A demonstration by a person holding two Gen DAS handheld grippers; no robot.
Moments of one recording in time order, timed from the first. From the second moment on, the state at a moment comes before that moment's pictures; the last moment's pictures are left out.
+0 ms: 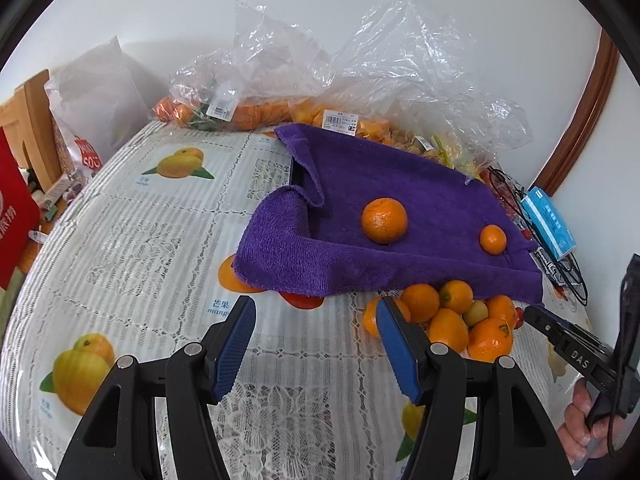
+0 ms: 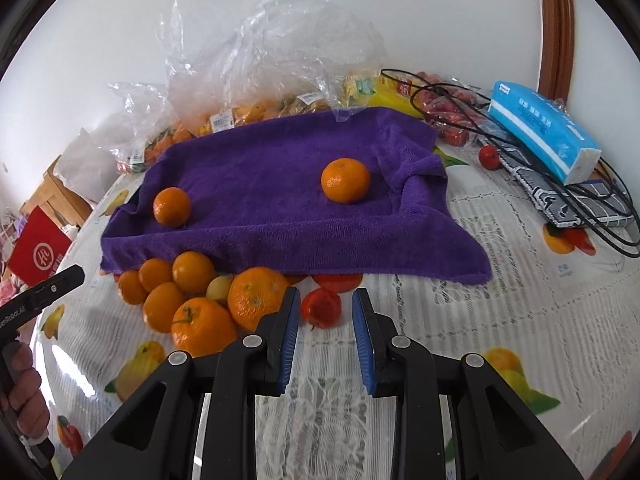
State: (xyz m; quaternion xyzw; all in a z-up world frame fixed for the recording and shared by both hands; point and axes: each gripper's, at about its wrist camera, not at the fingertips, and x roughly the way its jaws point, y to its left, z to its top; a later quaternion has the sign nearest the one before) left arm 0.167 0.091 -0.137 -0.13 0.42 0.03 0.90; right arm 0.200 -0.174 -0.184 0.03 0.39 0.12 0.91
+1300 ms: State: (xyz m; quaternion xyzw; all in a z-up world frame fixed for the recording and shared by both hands) left arm 0.197 0.039 -0.177 -0.06 0.44 -0.05 0.90; right arm 0.205 -0.188 -0.203 0.03 0.38 0.14 0.91
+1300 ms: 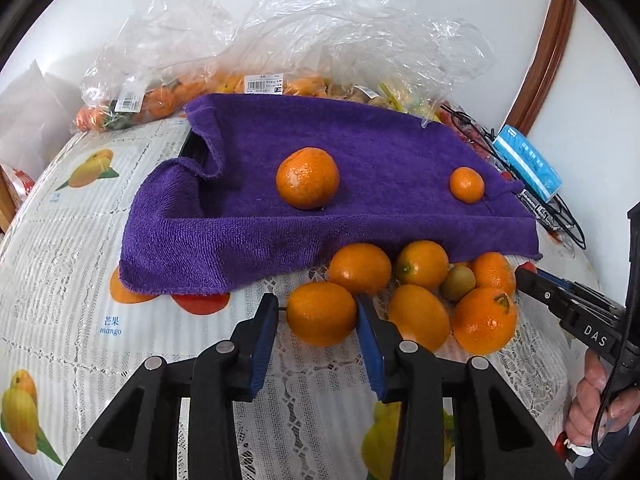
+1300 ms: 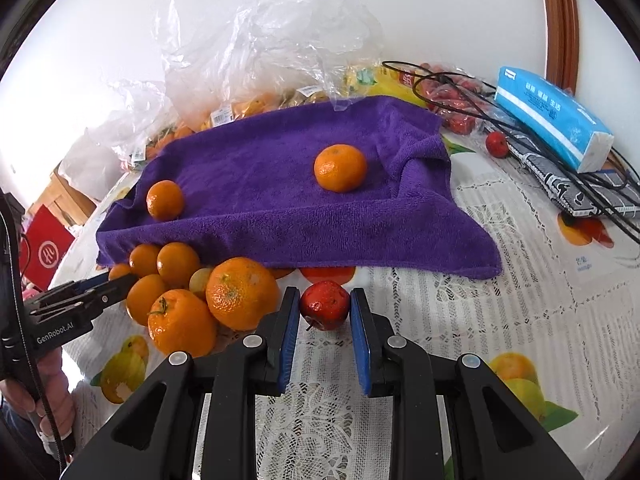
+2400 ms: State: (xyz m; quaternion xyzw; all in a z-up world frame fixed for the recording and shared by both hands) left arm 0.188 0.038 -0.172 -0.07 0.41 -0.04 0.91; right arm 0.195 -0.185 -0.200 0.02 0.36 0.13 0.92
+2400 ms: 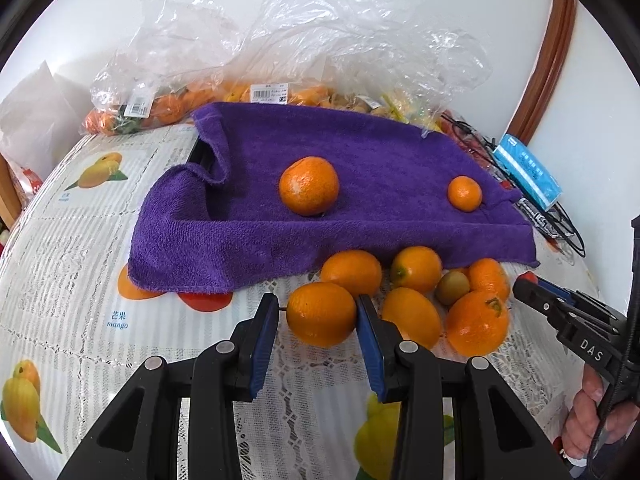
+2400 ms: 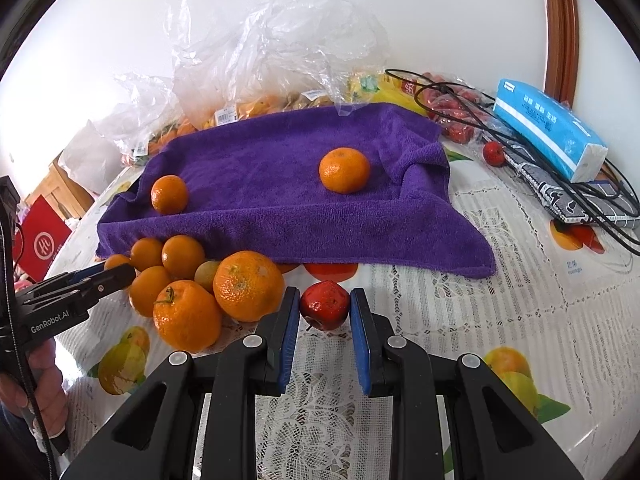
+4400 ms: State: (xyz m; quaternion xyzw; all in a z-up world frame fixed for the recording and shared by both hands) left arm 0.267 0.059 -0.137 -0.09 0.34 -0.03 0.94; right arm 0.269 -0.160 -0.151 0.01 0.31 0.12 0.94
